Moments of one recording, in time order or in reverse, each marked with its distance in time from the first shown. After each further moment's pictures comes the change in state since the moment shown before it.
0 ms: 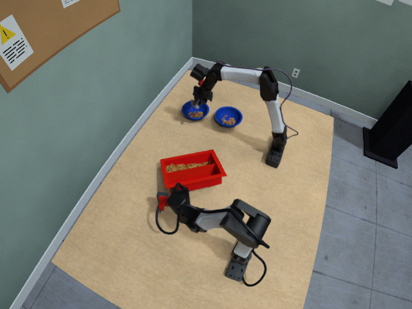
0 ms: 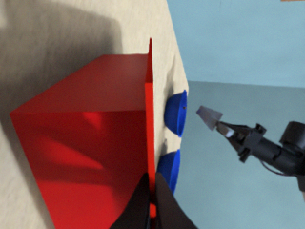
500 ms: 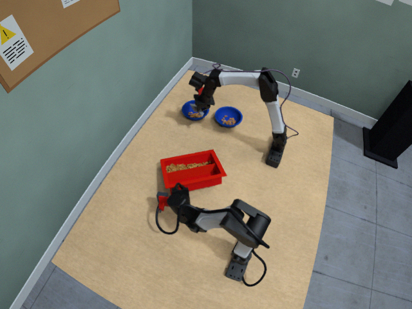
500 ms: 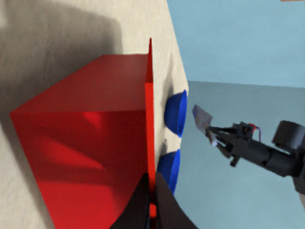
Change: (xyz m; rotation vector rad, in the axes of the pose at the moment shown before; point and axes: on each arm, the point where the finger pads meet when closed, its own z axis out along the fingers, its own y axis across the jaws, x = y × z) left arm 0.000 0.000 0.000 0.000 0.000 0.000; right arm 0.016 -0.026 0.019 0.118 -0.041 -0.304
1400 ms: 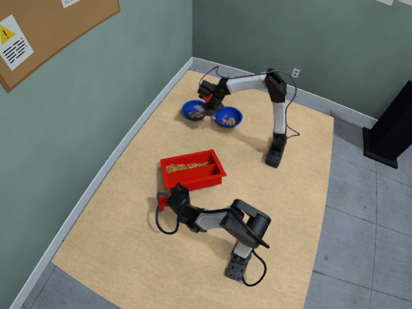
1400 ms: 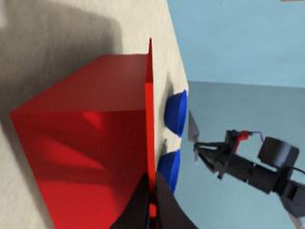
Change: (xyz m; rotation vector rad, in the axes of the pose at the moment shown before) left arm 0.000 0.000 0.000 0.000 0.000 0.000; right arm 0.012 -0.055 0.015 0.116 -0.111 -0.425
